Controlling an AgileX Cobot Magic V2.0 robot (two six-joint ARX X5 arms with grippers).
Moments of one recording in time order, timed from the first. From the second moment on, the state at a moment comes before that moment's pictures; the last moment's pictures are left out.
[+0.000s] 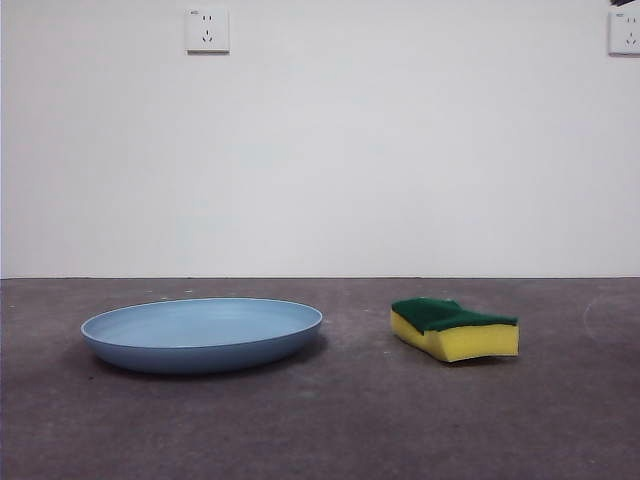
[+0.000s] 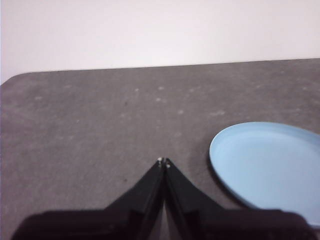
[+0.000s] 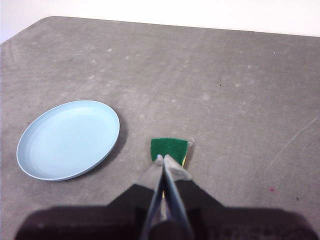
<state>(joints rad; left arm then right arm) -0.05 0.04 0.05 -0.14 0.03 0.00 0.58 0.60 0.76 -0.55 0.16 0.11</state>
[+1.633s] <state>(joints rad) -0.03 0.00 0.02 -0.18 0.03 -0.02 0.23 0.37 0.50 -0.29 -0.01 -0.01</state>
